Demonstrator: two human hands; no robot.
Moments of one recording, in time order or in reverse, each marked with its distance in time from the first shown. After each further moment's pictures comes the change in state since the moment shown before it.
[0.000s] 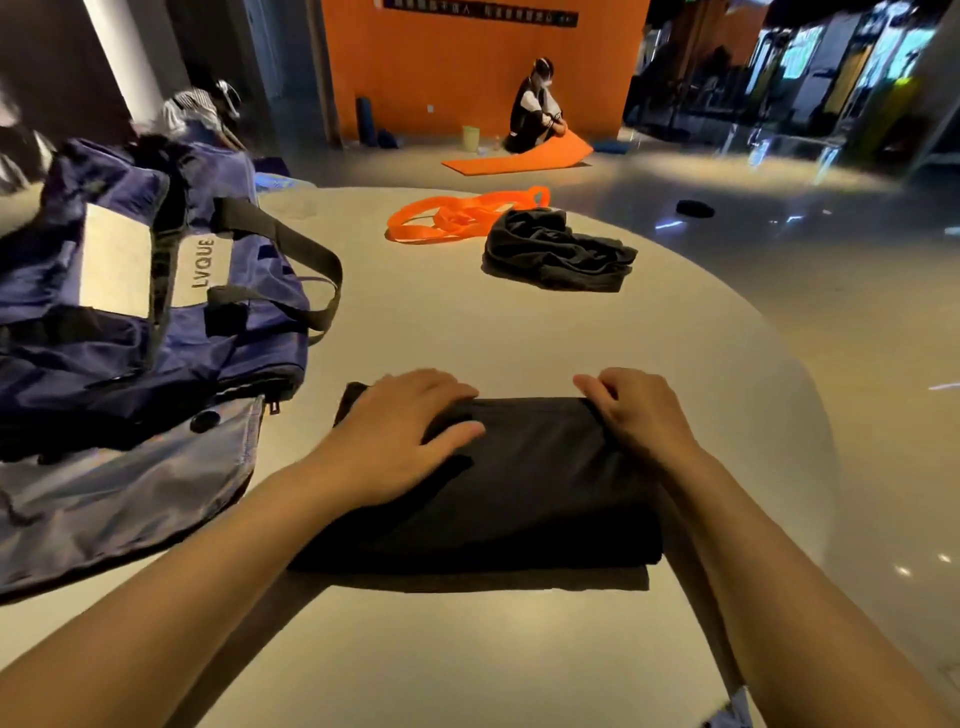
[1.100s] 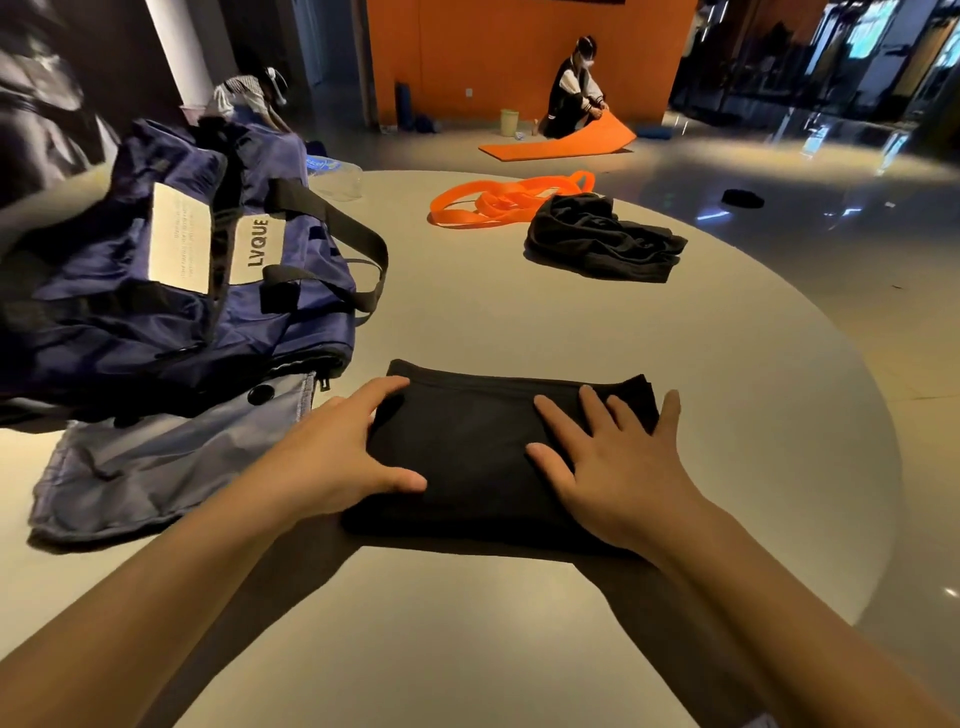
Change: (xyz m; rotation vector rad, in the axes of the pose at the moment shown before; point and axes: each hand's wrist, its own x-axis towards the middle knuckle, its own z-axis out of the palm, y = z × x) left_hand -0.059 -0.022 -0.026 -0.267 -0.090 -0.493; right_hand -0.073 -0.058 0.019 -0.566 -0.308 -0.215
